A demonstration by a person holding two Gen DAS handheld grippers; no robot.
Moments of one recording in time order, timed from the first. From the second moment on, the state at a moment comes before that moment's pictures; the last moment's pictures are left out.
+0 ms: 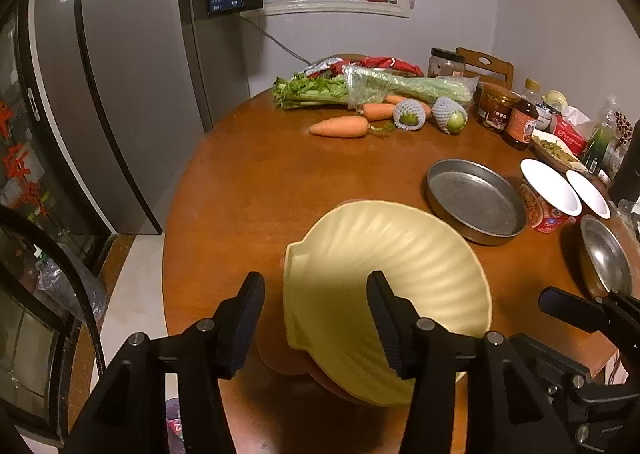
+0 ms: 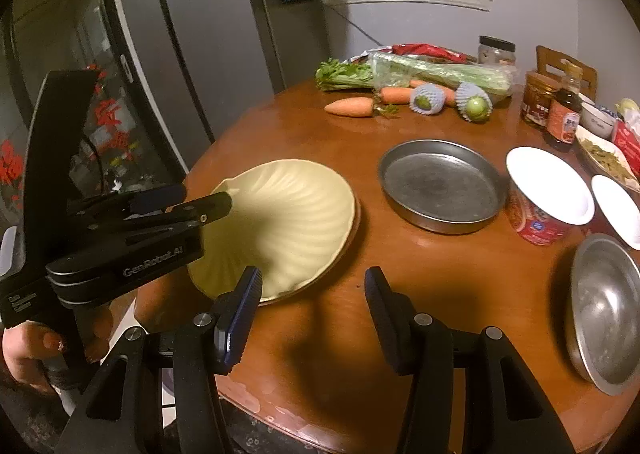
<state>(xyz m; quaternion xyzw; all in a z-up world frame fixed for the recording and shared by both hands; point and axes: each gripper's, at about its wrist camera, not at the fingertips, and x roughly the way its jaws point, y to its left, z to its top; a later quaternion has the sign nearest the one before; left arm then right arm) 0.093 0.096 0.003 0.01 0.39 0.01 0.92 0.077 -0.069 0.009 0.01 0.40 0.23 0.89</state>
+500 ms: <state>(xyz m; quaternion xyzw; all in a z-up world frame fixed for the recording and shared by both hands) 0.073 0.060 0.045 0.03 0.36 -0.01 0.93 0.065 -0.112 0.037 0.03 0.35 0.20 0.91</state>
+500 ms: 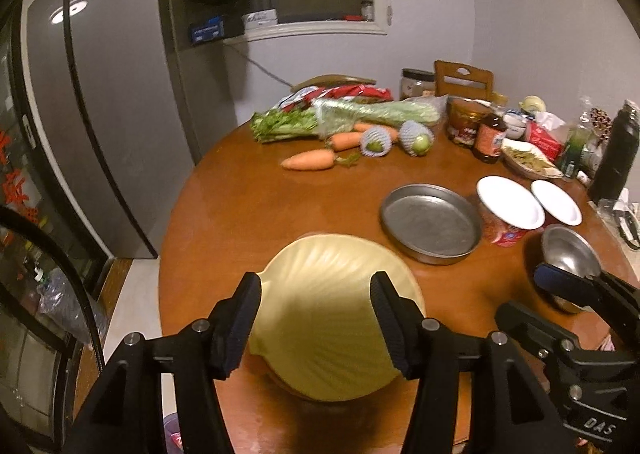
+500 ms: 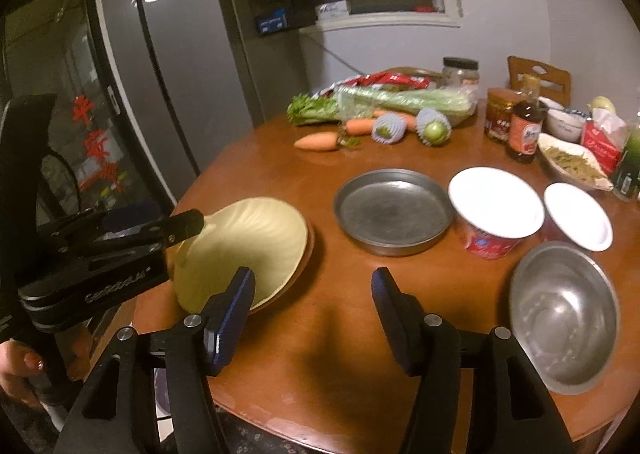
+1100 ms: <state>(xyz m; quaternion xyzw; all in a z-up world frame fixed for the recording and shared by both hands) 0.113 -0.004 0.066 0.06 0.36 -0.06 0.93 0.090 -0.182 0.045 0.10 0.34 0.14 0.92</state>
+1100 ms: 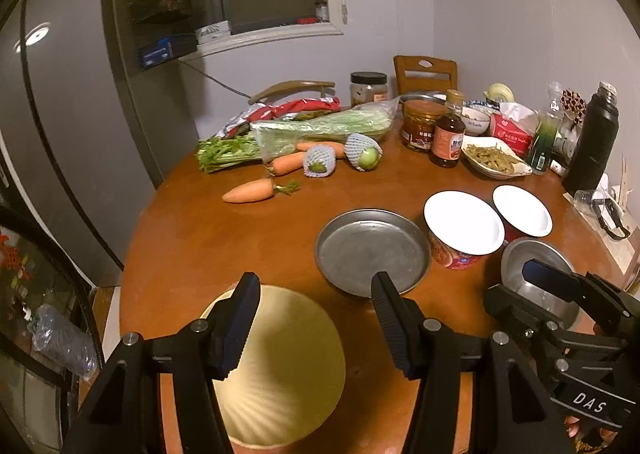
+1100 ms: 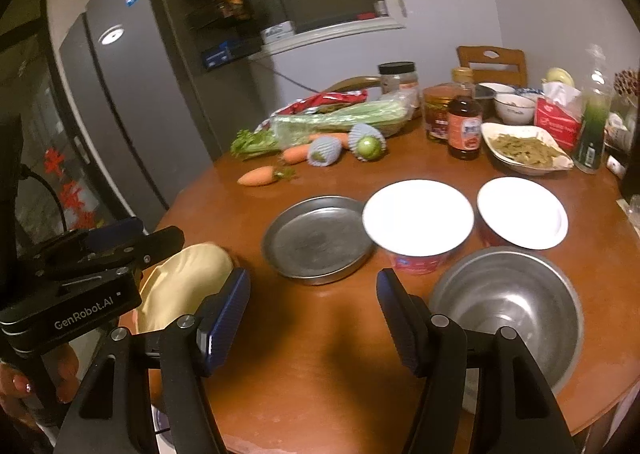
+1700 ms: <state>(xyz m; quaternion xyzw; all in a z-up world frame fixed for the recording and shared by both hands) 0.192 -0.005 0.033 0.04 0.41 -0.09 0.91 0.132 -0.188 0.007 0.16 0.39 0.12 0.90</state>
